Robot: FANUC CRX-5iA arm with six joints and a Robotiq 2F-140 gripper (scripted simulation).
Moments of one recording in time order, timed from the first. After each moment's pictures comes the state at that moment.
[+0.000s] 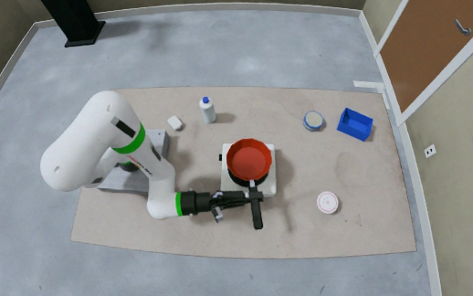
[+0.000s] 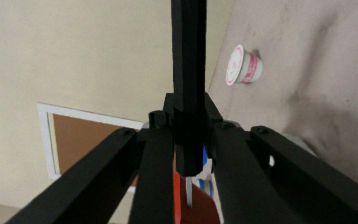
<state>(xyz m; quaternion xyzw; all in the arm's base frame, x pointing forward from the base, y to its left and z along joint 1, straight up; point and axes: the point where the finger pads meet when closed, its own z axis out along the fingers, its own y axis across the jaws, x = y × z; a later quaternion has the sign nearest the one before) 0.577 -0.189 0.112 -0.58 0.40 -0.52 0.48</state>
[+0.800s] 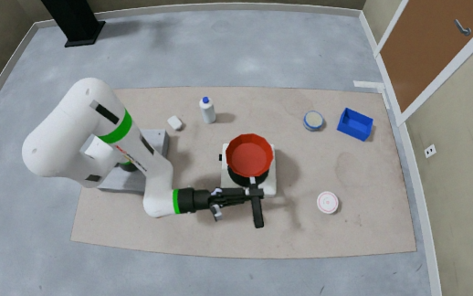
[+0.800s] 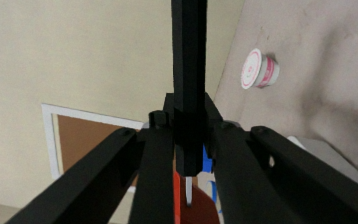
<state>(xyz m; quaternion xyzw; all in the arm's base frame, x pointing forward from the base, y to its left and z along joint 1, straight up) 0.577 -0.188 0.154 -0.58 0.40 -0.52 0.48</state>
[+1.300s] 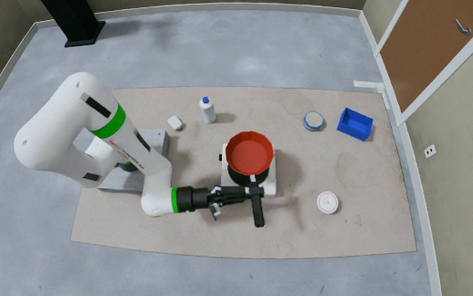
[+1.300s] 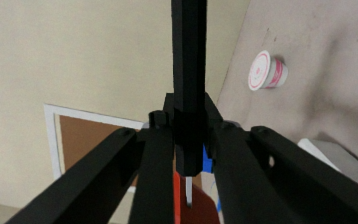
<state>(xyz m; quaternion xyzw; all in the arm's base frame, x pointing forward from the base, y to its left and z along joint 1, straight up) 0.577 -0.188 0.175 -0.58 0.40 -0.52 0.48</state>
